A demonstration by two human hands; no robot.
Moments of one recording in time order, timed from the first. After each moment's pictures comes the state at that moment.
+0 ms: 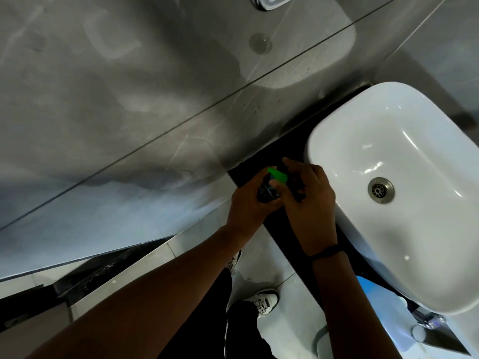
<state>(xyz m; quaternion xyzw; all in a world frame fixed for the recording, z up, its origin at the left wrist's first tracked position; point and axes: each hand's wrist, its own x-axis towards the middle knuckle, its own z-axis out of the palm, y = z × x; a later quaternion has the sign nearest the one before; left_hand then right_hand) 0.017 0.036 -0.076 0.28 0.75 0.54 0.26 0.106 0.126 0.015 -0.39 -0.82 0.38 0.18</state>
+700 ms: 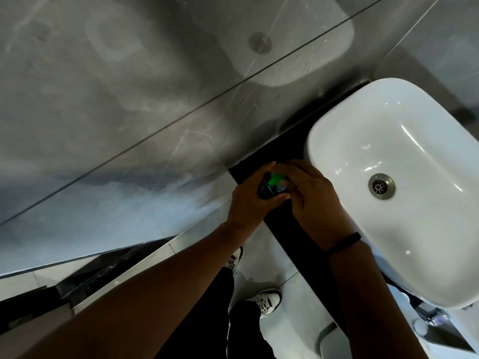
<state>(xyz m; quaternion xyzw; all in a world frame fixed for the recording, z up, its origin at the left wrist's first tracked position) 0.016 0.037 -0.081 0.29 0.76 0.51 0.27 0.113 0.140 0.048 -0.24 -0.90 0.35 0.08</state>
